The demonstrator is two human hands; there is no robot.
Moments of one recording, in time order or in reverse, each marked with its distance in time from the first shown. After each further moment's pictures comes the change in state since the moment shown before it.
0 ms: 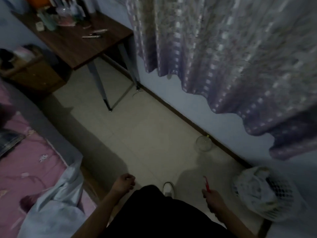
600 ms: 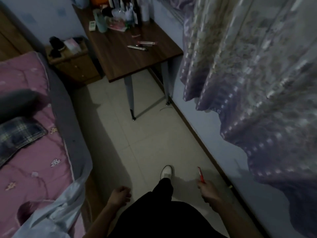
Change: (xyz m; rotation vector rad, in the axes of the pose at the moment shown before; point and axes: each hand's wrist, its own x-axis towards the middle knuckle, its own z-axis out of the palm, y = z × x) left_hand 0.141 0.092 -0.095 -0.376 0.204 -0.235; right_hand 0.118 -0.358 0.022 -0.260 -0.135 -0.249
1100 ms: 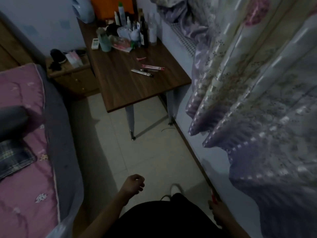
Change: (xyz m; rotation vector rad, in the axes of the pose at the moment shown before) left_hand 0.109 0.253 0.010 0.032 -0.069 0.120; right_hand 0.111 -0.143 -0.071 -0.100 0.102 0.099
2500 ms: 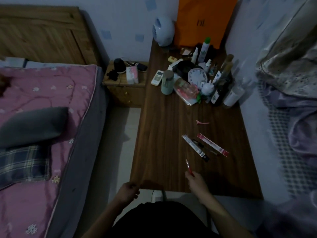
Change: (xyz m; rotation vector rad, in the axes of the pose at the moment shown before) left_hand 0.233 0.247 -0.239 -0.321 0.281 -0.100; right_hand 0.145 -0.668 0.127 -0.289 -0.353 -0.343
